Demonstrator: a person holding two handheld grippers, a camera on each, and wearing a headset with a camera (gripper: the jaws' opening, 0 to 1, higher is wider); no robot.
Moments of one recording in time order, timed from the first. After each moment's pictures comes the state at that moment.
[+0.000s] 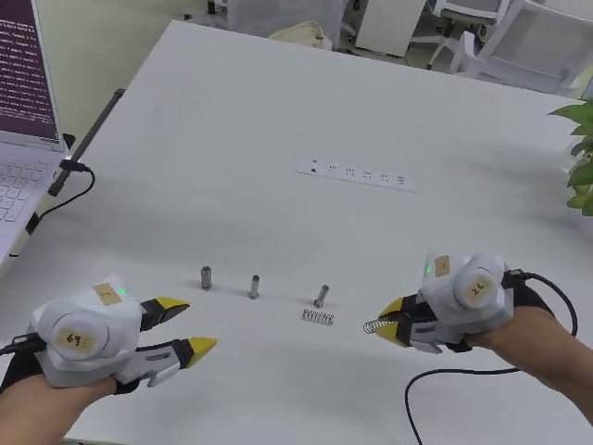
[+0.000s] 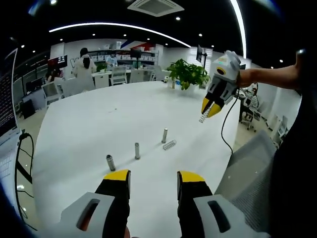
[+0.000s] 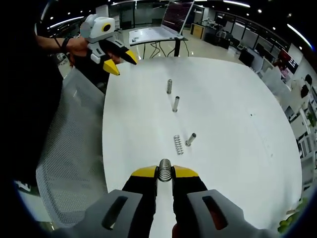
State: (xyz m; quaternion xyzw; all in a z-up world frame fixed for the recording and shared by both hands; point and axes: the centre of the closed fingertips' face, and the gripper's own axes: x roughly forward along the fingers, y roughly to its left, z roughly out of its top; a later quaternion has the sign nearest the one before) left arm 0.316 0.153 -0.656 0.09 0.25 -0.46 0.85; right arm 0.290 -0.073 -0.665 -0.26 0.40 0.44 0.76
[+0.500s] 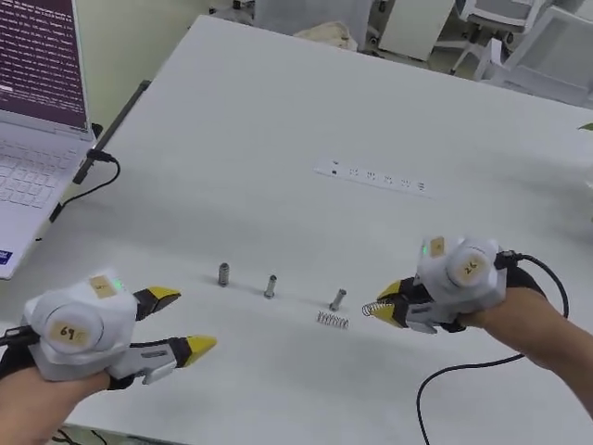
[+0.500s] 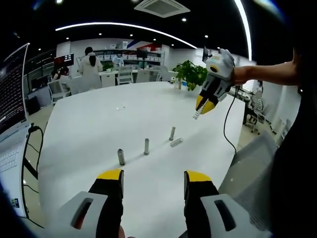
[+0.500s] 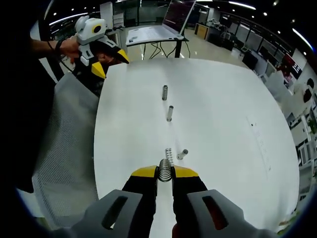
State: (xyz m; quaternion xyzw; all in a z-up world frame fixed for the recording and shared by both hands) left arm 0.320 0.179 -0.657 0.08 0.26 -0.44 0.86; right arm 0.330 -0.049 -0.664 -0.28 0.40 0.45 0.75
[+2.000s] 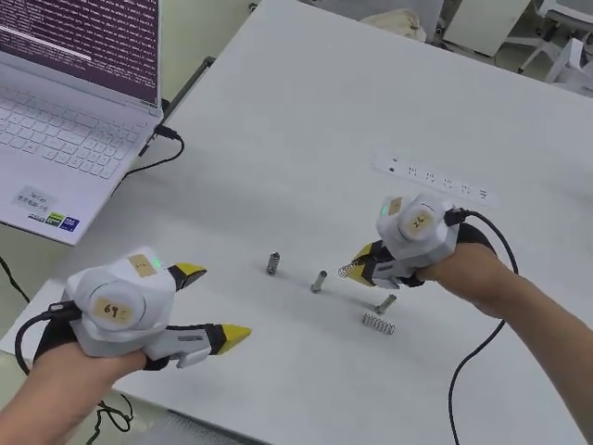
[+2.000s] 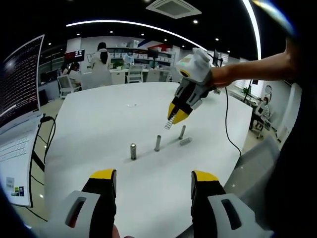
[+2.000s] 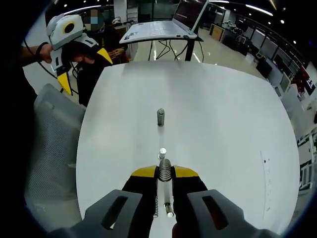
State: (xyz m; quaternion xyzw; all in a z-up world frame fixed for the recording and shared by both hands) left arm 0.328 0.206 -0.656 0.07 0.27 -0.40 0.87; right arm 0.406 0.047 -0.699 -0.31 0.40 0.49 0.71
